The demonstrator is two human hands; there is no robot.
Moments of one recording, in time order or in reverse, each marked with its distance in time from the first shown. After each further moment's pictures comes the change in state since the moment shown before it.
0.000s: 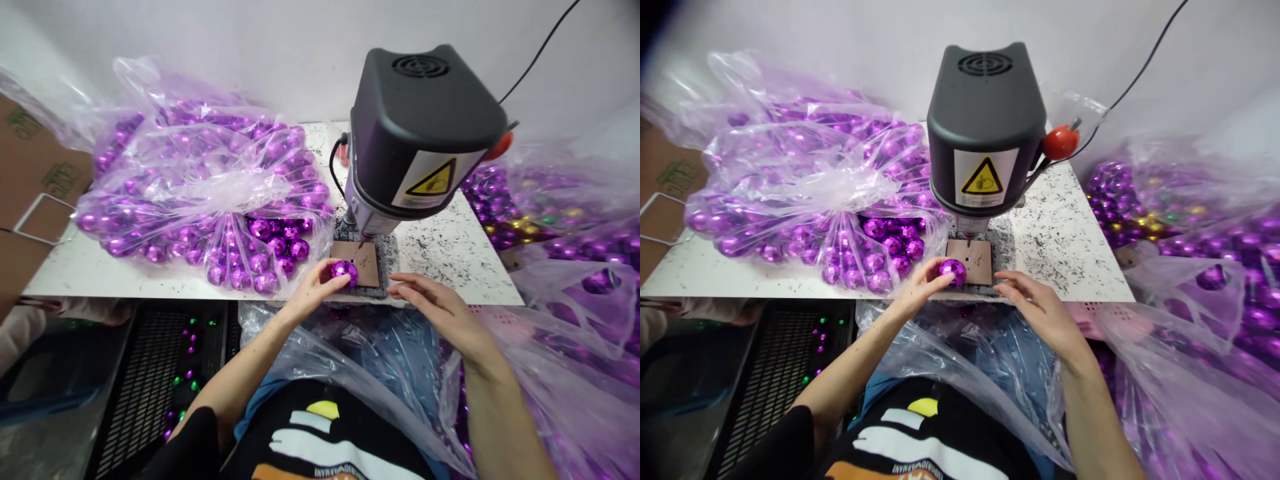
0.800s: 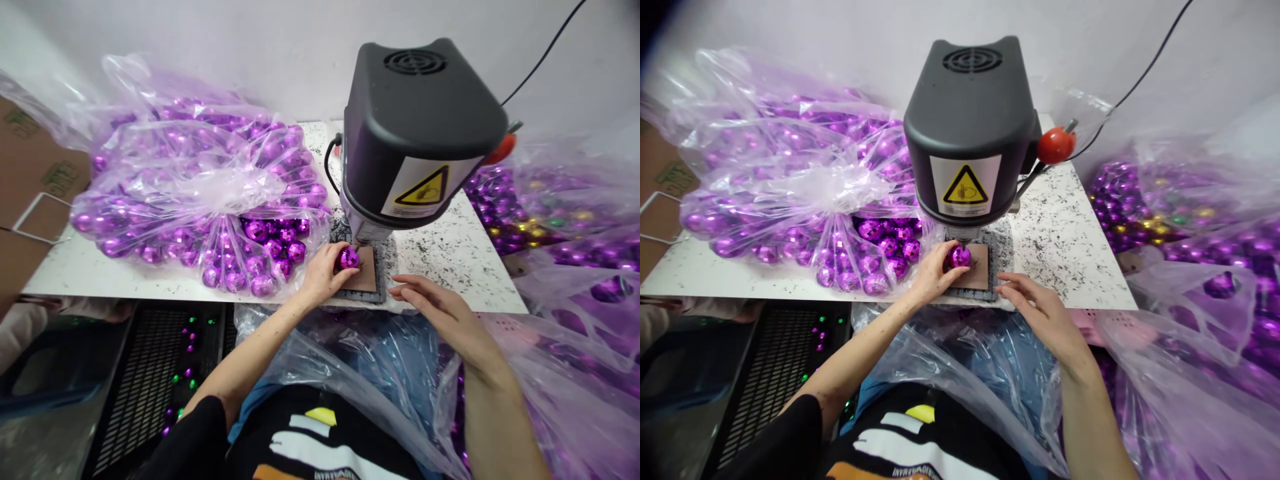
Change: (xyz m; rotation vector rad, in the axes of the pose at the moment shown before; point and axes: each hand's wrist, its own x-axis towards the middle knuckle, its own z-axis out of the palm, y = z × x) left_hand 0.048 -0.020 0.011 0.828 0.103 0.494; right_hand 0.005 0.003 -0.011 -0.003 0.021 -0.002
